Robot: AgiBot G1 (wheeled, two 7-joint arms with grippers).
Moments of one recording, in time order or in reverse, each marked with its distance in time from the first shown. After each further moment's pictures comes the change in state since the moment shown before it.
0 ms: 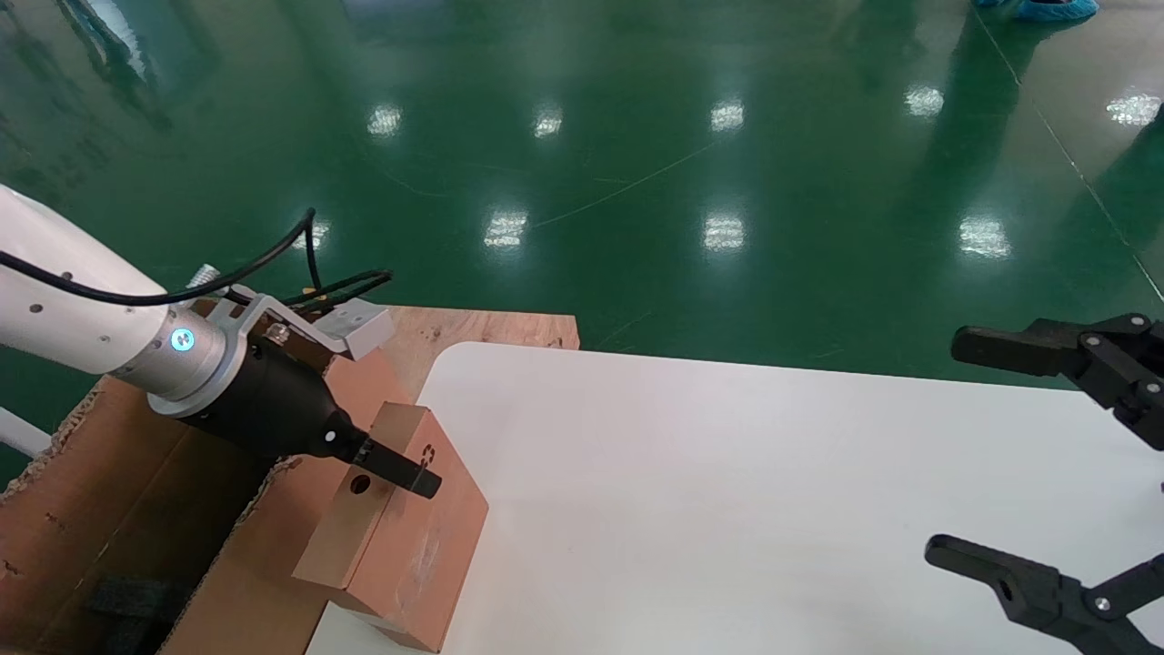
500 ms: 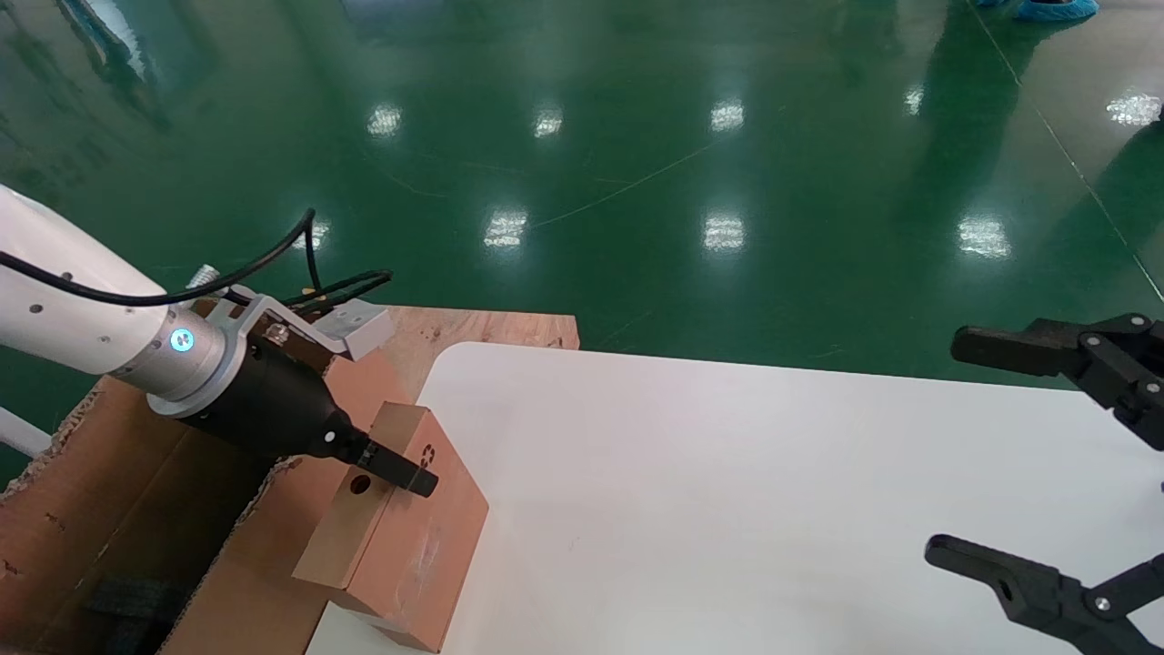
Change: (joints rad) left arm 0.001 0.000 -0.001 0.000 0.002 0.002 0.000; right arm 0.000 0.000 0.000 0.000 0.000 0.000 0.000
